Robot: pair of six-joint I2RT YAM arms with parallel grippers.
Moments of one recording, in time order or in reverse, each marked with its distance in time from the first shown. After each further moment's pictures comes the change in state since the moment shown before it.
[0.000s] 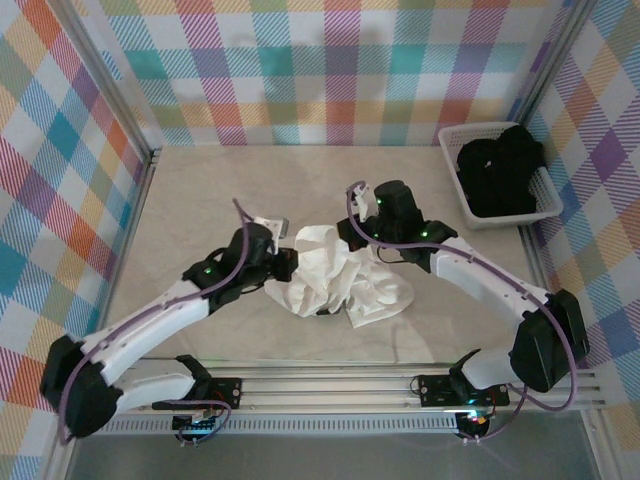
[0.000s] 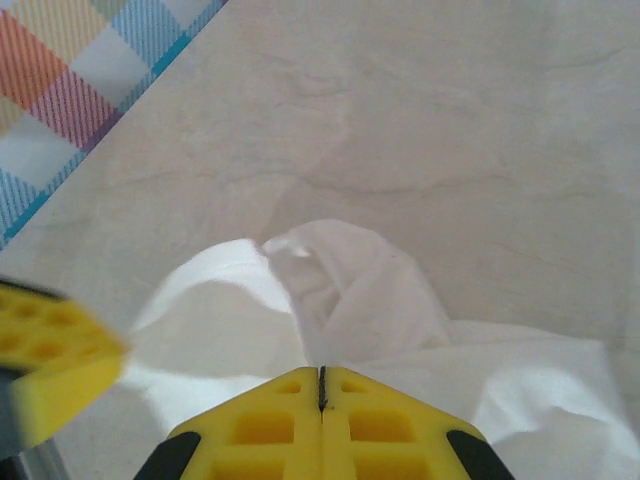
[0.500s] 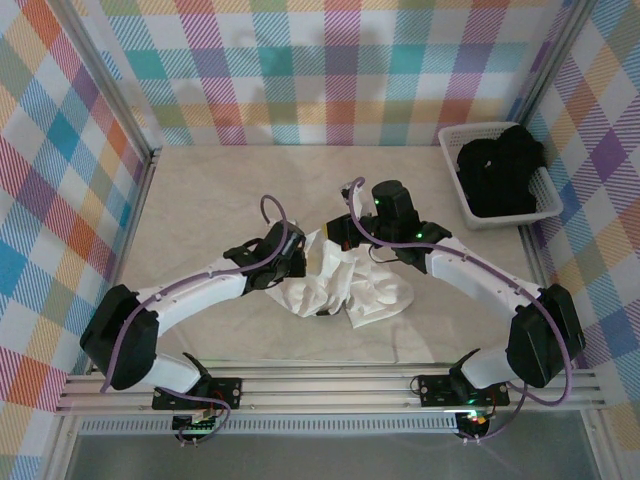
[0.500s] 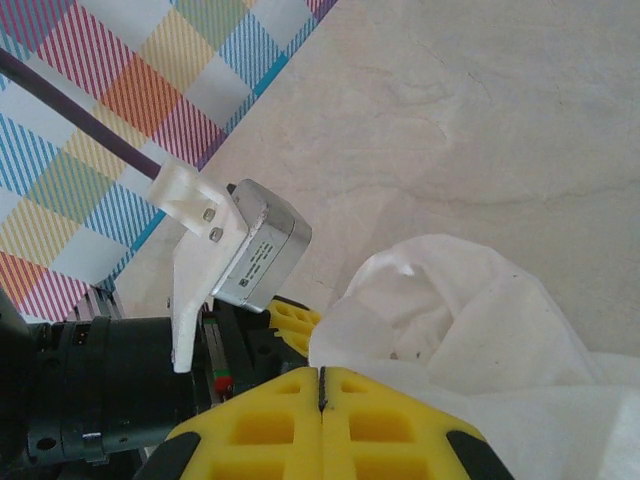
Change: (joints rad) left arm -0.024 0.360 0.108 -0.050 -0.254 -0.112; right arm 0.025 0.033 -0.038 0.161 -0.191 0.154
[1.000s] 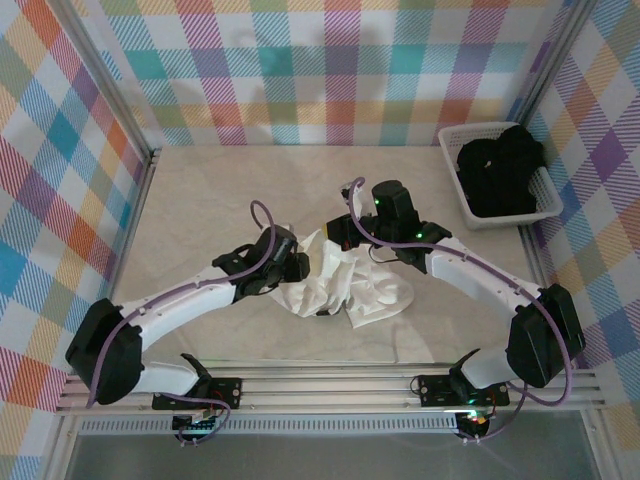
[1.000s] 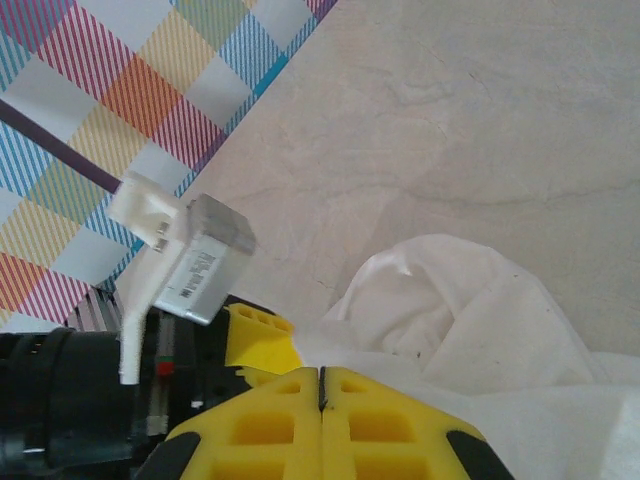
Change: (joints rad) left arm -0.012 -0.084 -0.051 -0.008 0.059 -0.063; right arm 0.000 0.000 0.000 0.000 0.000 0.005
